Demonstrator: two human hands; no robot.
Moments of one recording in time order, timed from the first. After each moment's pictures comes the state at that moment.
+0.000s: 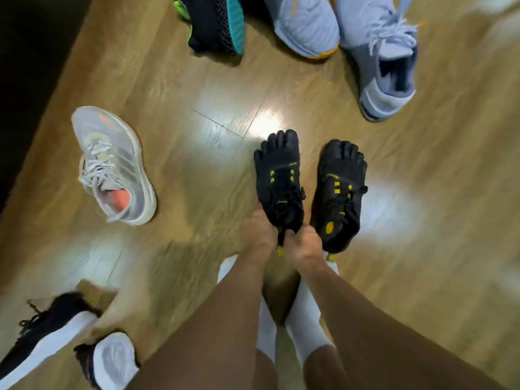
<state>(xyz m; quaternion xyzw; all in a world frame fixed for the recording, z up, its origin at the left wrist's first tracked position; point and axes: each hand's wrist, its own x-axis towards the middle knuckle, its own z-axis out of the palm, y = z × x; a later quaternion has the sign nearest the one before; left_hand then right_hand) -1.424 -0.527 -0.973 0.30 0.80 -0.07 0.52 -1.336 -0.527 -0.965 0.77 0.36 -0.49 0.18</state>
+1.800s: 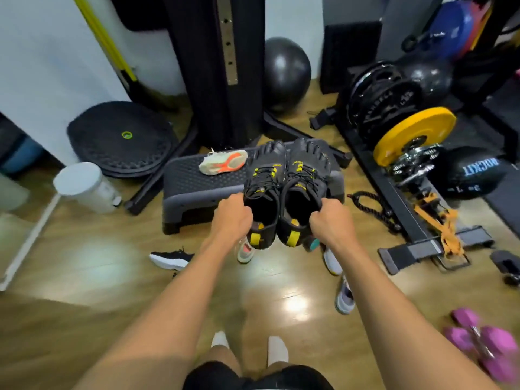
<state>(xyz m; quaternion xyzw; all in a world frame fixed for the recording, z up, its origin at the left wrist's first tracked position) -1.470 -0.629 -0.218 0.11 0.95 0.26 0.16 -1.376 -0.470 -0.203 0.39 0.87 -0.31 0.02</state>
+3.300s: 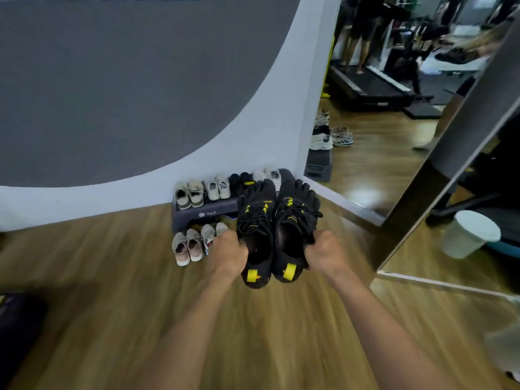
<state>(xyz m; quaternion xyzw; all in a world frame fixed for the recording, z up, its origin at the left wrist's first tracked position) -1.151 -1.563 -0.127 -0.67 0.66 0.29 -0.17 -1.333 -1.525 -0.147 -0.44 0.82 -0.24 0.27</state>
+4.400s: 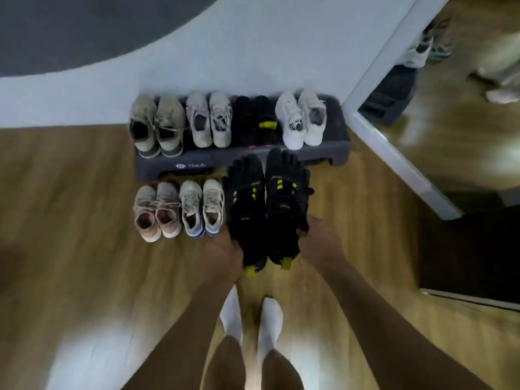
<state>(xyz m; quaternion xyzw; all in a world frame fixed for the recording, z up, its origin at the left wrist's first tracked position) -1.229 -2.042 -0.467 -0.73 0.55 0.39 -0.04 -1.406 -2.041 -0.456 -0.49 0.79 -0.04 0.35</state>
